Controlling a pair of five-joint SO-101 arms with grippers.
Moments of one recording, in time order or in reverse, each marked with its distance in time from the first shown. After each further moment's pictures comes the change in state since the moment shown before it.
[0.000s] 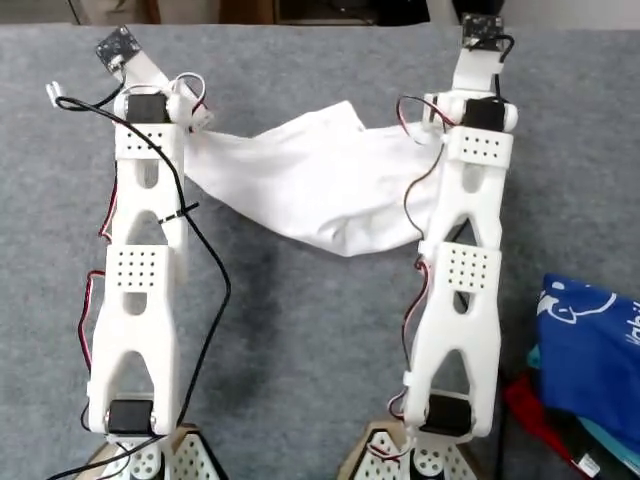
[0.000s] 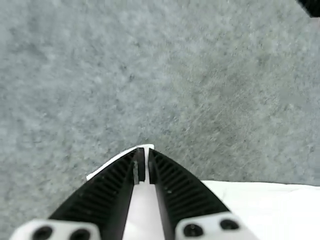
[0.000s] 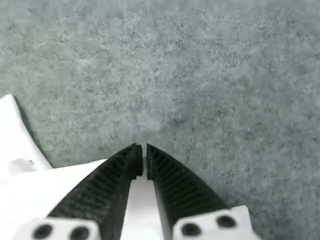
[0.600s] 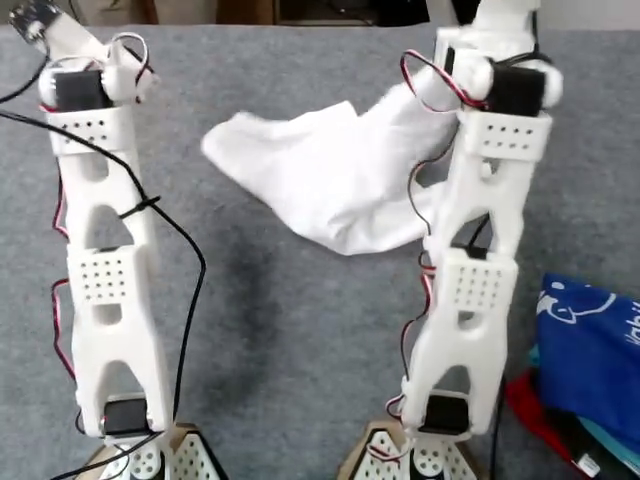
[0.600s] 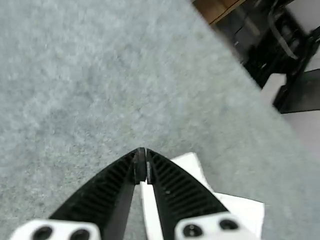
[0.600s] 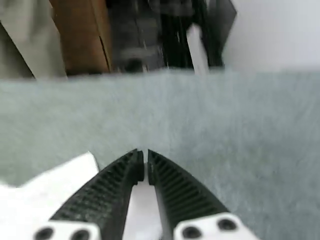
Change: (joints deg) left arm -6.2 -20.4 -0.1 10.5 1.6; right arm -3.6 -31.0 0.0 11.3 -0.1
